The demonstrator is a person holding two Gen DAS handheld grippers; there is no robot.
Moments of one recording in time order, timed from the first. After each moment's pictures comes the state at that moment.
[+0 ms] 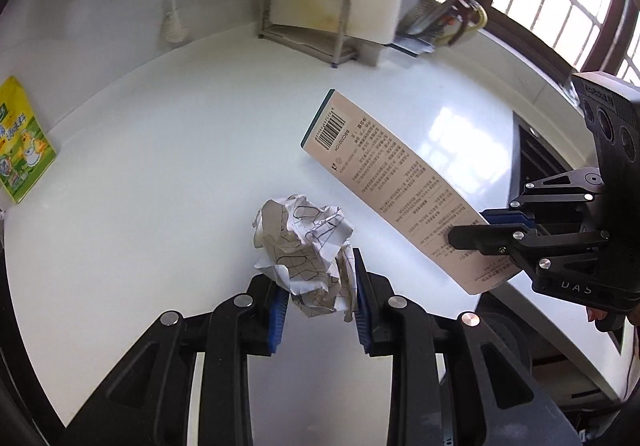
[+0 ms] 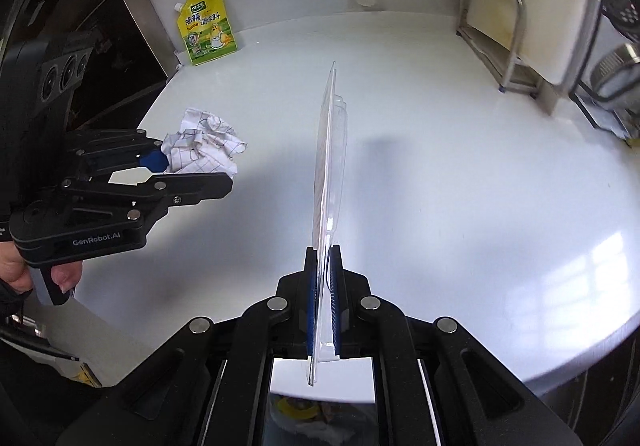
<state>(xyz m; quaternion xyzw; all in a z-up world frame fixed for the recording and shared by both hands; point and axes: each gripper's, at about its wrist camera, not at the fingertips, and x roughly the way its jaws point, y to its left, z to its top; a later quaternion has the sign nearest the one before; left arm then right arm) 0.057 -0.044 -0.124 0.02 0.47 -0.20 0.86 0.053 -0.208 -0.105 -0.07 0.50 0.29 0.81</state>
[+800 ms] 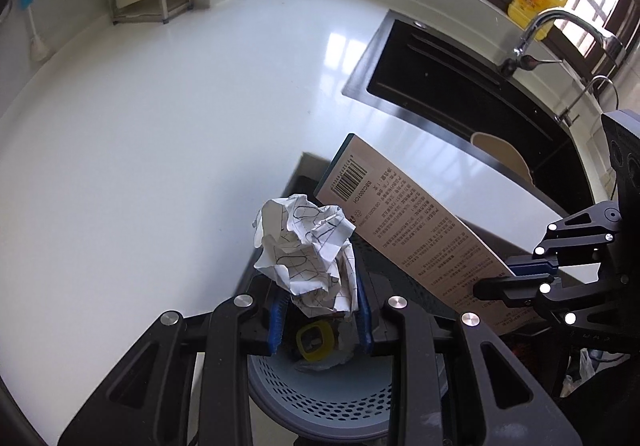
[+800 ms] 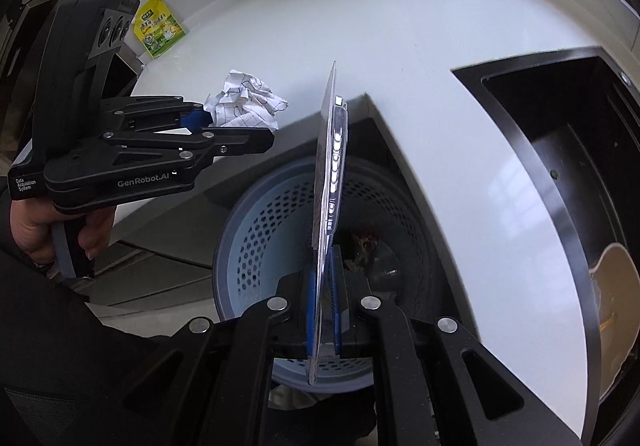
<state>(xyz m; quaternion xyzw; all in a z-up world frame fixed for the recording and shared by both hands) -0.055 -0.176 -0.162 0.10 0.51 -0.33 0.79 -0.150 -0.326 -0.139 0.06 0.56 0.18 0.80</state>
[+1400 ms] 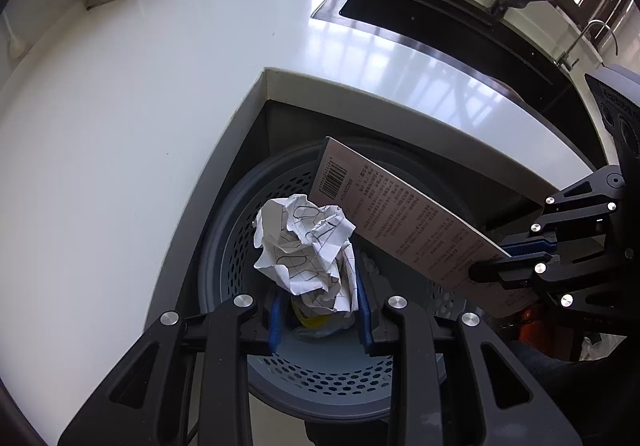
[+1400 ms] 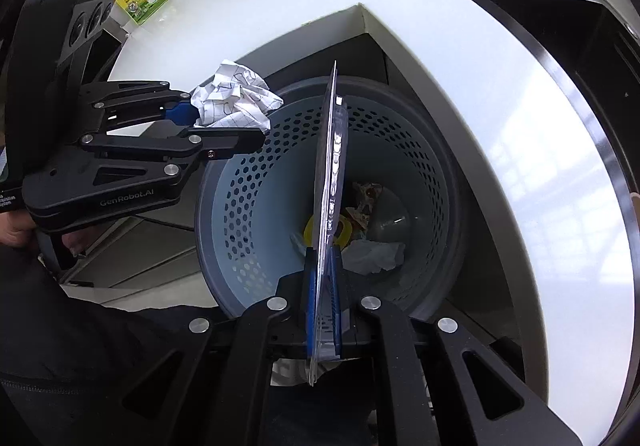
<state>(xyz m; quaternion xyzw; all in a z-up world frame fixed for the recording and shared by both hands) -0.087 -0.179 -0.205 0.15 0.54 -0.34 0.76 -0.167 -0.310 -0.184 0.07 0.62 0.18 0.76</state>
